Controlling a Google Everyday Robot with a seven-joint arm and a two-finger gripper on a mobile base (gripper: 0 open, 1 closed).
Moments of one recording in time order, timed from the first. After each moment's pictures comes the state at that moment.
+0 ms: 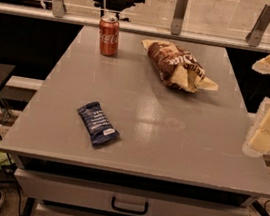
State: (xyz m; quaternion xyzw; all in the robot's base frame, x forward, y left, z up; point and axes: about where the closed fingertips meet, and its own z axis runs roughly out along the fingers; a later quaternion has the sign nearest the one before) arm 0.438 -0.217 0.976 -0.60 0.78 -0.03 0.16
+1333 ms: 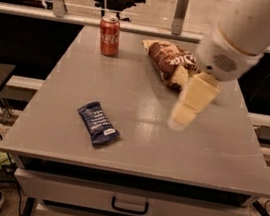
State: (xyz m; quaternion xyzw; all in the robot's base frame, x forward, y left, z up) arm 0.482 -0.111 0.956 -0.59 0.79 0.02 0.17
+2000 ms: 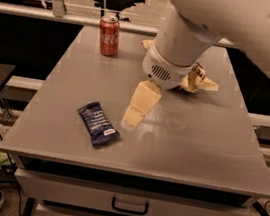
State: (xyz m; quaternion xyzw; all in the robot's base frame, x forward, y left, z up) arm 0.505 -0.034 0.909 -0.56 0.81 0.02 0.16
